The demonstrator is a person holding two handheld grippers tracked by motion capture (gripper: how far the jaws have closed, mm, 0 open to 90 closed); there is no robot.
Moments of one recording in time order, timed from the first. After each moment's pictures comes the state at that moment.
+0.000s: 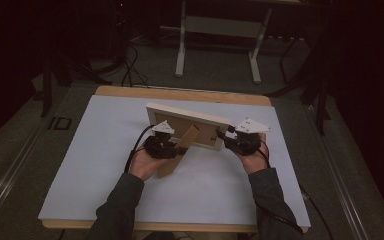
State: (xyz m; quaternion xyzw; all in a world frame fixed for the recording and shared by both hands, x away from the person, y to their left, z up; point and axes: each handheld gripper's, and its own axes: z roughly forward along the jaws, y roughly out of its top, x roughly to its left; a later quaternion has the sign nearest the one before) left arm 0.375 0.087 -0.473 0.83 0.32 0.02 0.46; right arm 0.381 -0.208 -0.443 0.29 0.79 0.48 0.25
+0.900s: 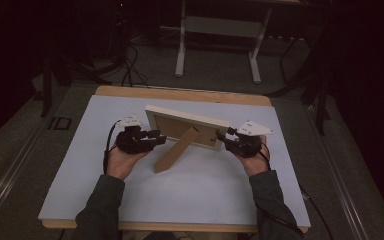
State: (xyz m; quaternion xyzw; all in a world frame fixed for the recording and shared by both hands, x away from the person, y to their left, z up) left arm 0.359 0.159 -0.447 0.76 0.37 0.10 0.53; right arm 0.376 -0.212 -0.447 0.28 0.78 0.50 0.24
